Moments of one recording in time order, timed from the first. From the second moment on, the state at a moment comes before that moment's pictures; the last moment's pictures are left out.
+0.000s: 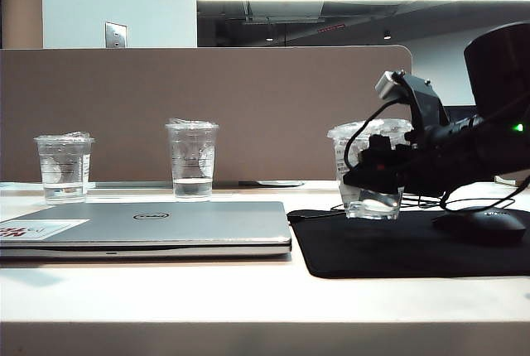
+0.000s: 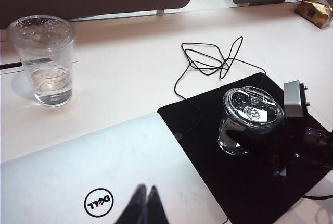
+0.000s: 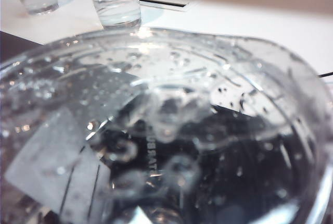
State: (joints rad) left arm -0.28 0.95 0.98 -0.38 0.33 -0.08; right arm 0.26 1.85 0.60 1.01 -0.32 0.00
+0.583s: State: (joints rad) left arm -0.28 0.95 0.98 -0.38 0.33 -0.08; right arm 0.26 1.91 0.60 1.07 -0.37 0.00
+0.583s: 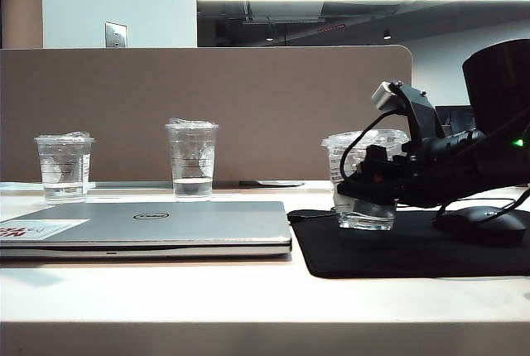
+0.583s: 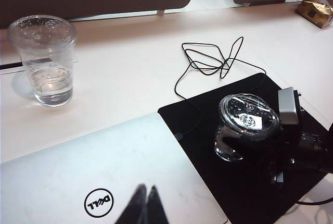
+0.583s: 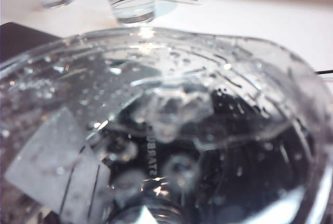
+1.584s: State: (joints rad) left arm -0.28 0.95 0.98 -0.38 0.33 -0.08; right arm 0.26 1.91 0.60 1.05 -0.42 0.00
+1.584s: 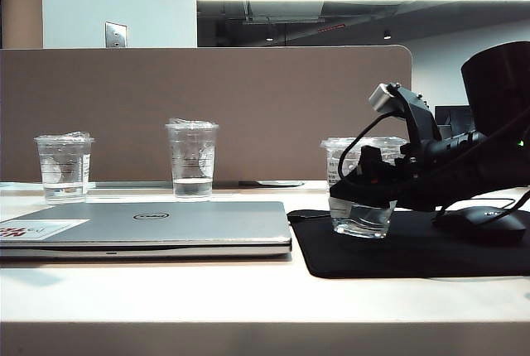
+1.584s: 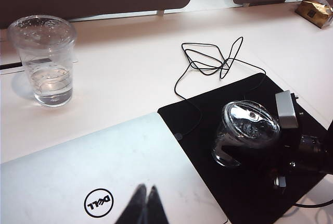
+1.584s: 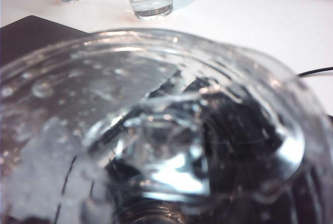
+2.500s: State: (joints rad) left arm -0.28 0.95 0.98 -0.38 0.33 -0.08; right arm 0.24 1.75 0.50 0.92 -0.42 0.00
